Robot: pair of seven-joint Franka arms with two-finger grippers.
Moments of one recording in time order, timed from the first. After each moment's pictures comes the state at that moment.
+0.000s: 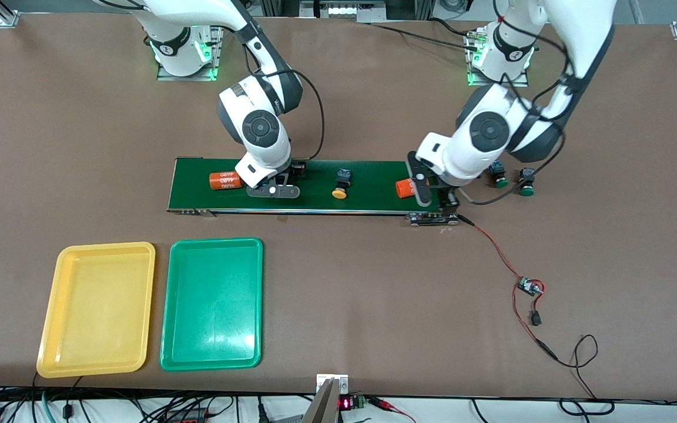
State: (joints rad) left arm 0.06 0.28 -0.50 -2.03 0.10 2.21 0.72; right arm 0.73 0.46 -0.07 -1.93 0.09 2.24 0.62
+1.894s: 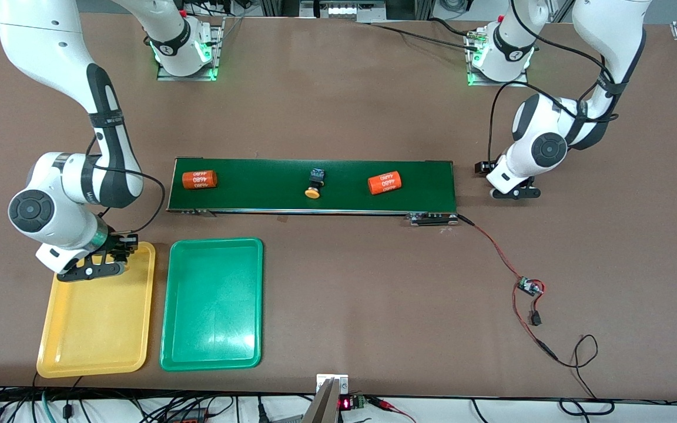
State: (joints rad) left arm 0.05 0.29 -0.19 -2.45 0.10 2.41 -0.27; right arm 0.26 0.60 -0.31 -1.69 0.03 2.26 -0.20
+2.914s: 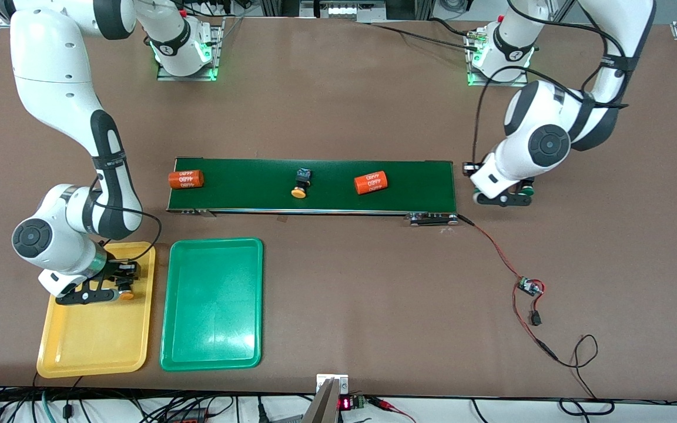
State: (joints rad) left arm 0.02 0.21 -0.34 -2.14 -0.10 2.09 -0.27; right arm 0.18 0.82 -0.28 -1.49 0.19 2.37 -0.24
